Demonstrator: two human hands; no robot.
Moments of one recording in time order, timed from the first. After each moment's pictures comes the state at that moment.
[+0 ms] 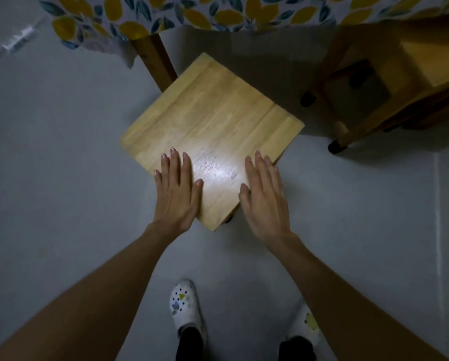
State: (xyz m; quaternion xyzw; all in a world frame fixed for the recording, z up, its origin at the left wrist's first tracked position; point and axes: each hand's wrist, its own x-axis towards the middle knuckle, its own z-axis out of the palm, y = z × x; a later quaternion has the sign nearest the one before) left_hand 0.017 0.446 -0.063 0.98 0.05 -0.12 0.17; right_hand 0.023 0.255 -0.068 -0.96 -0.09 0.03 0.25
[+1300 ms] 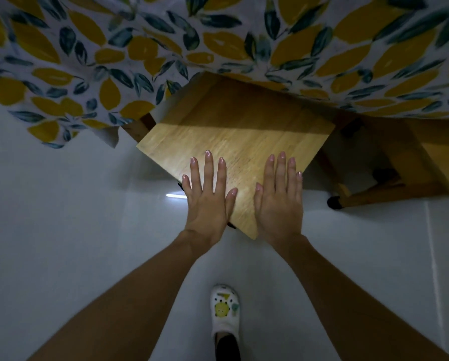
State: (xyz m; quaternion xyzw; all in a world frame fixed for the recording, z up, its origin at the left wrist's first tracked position) left_hand 0.275 0.445 -0.092 0.99 -0.04 -0.07 0.12; right_hand 0.272 0.297 -0.095 -1.00 0.02 -0.01 0.04
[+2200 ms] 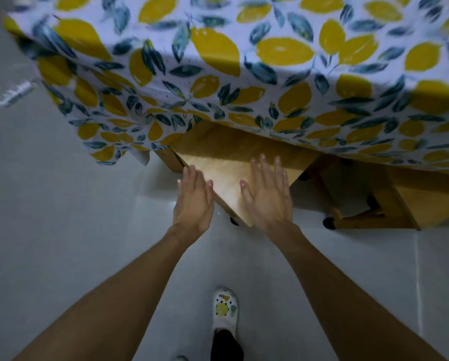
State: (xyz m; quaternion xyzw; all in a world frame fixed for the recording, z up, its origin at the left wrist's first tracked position) left_hand 0.310 0.493 0.024 0.95 0.09 -0.13 0.28; right_hand 0.329 0.326 0.023 -0.98 -0.05 0.09 0.15
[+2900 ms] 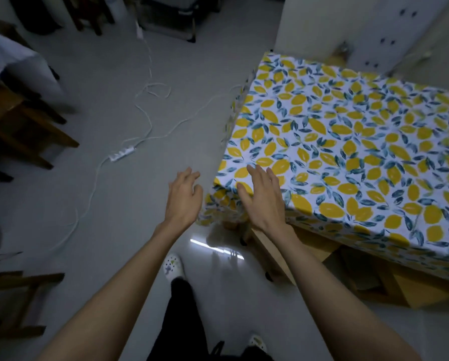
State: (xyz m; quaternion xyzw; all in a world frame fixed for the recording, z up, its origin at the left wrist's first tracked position) left_hand 0.361 0.751 0.378 0.92 0.17 0.00 0.36; right_hand 0.406 0.562 0.363 -0.95 -0.11 0.06 0.29
